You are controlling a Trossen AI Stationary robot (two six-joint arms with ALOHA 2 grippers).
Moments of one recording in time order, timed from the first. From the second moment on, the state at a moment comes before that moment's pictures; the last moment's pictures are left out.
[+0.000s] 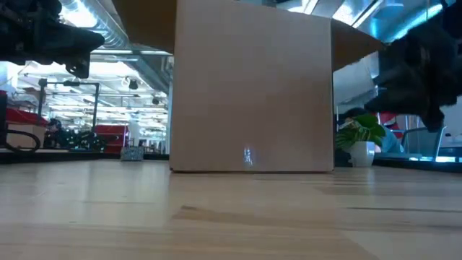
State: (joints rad) left arm -0.37 0.01 0.01 0.06 -0.38 -0.01; right arm 0.62 0.92 0.10 0.22 0.98 1.05
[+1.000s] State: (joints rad) left arm -0.23 0.01 0.01 0.04 -1.01 -0.18; right arm 0.58 0.92 0.01 0.28 0.79 0.69
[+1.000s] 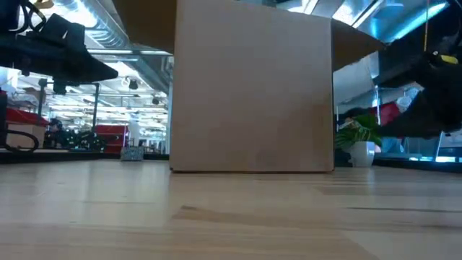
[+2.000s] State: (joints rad) left arm -0.23 0.01 0.01 0.04 -1.01 -0.17; right arm -0.21 0.19 0.01 0.09 -0.34 0.13
